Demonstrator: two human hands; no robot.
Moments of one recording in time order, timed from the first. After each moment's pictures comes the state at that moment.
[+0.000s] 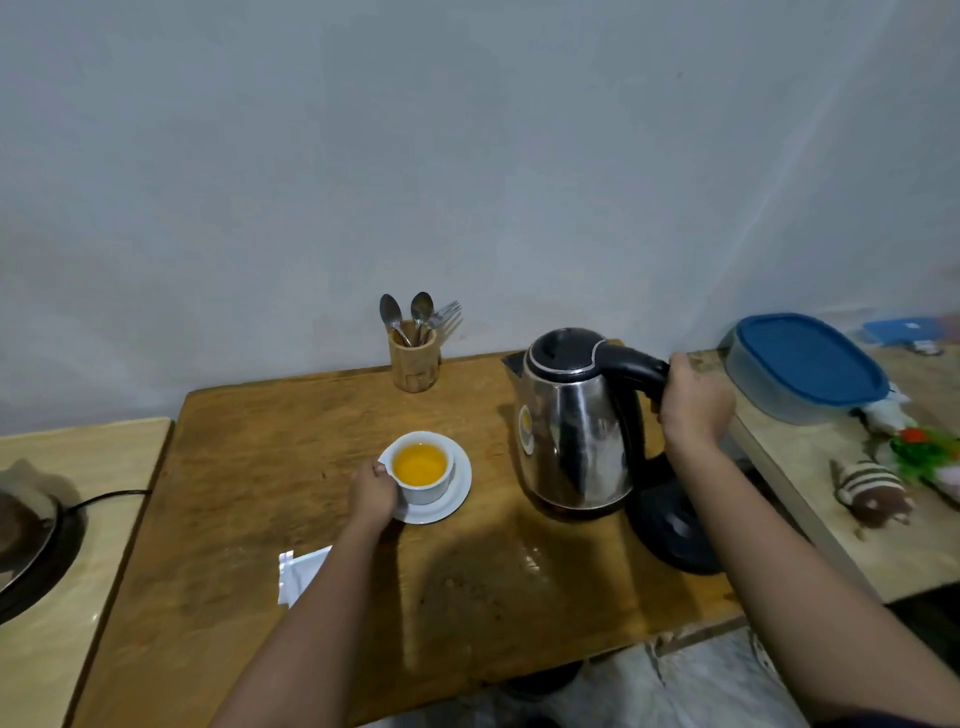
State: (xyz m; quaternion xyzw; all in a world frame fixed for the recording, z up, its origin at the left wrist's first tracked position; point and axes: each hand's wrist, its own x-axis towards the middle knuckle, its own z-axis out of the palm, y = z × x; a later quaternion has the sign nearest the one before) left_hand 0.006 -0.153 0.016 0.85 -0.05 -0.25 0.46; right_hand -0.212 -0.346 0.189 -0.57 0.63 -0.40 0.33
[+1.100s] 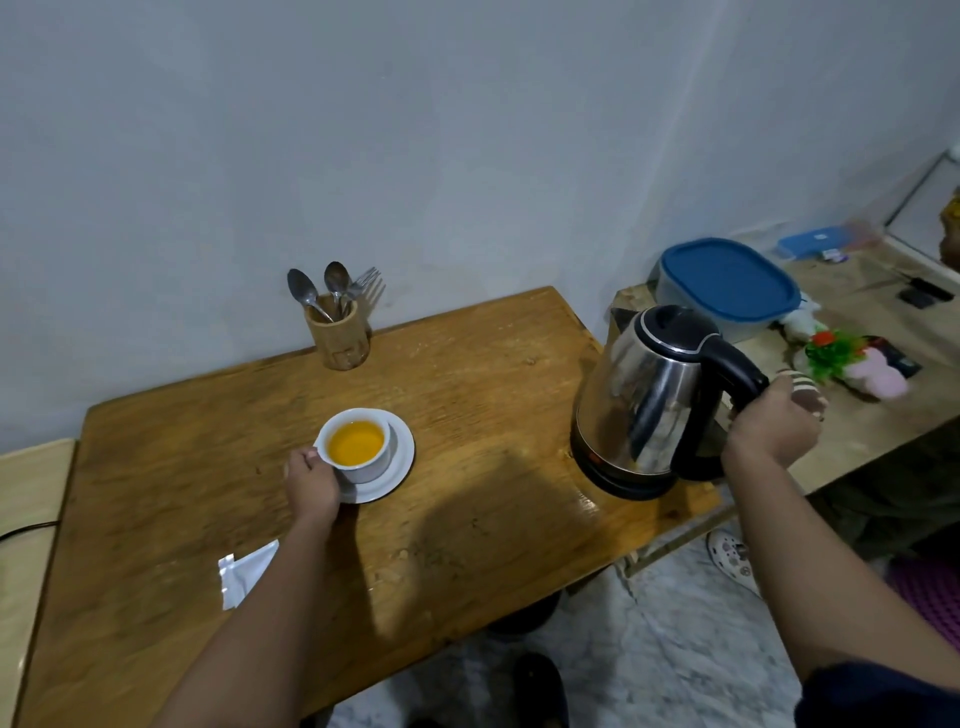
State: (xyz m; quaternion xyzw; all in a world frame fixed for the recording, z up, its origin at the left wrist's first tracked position) left_hand -0.006 -0.156 0.008 0.84 -0.01 -0.20 0.51; right_hand -0.340 -0.355 0.164 -0.28 0.74 -0.53 0.30
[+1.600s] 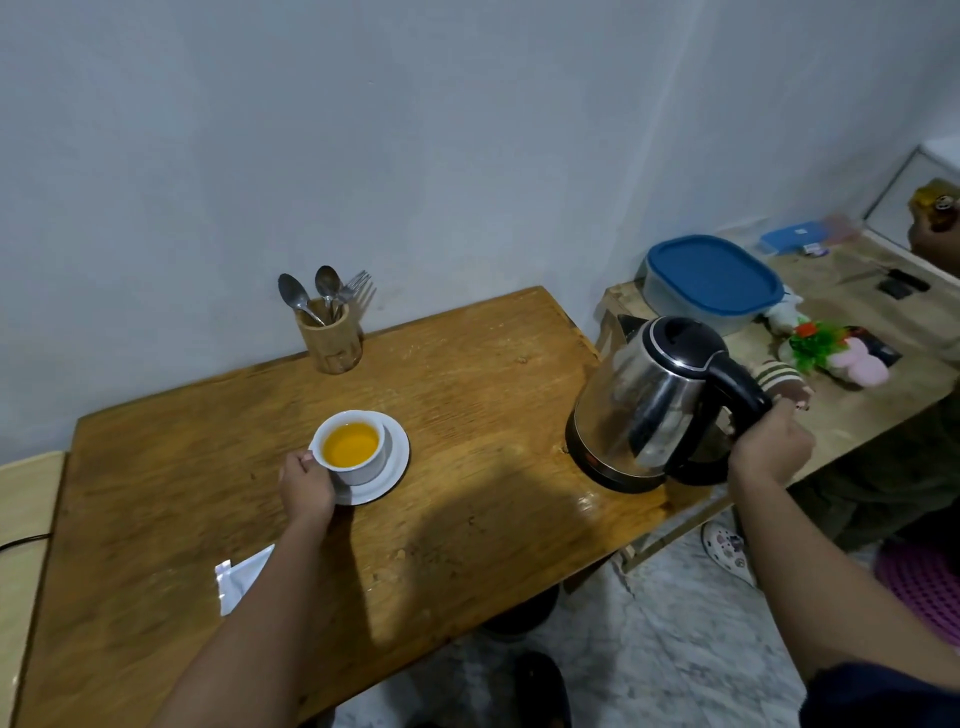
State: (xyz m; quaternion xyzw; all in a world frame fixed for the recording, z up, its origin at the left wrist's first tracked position) left_hand -0.006 -0.154 0.011 0.84 -0.02 -0.22 0.50; right_hand -0.370 -0.350 0.132 -0.29 0.74 -0.52 0.30
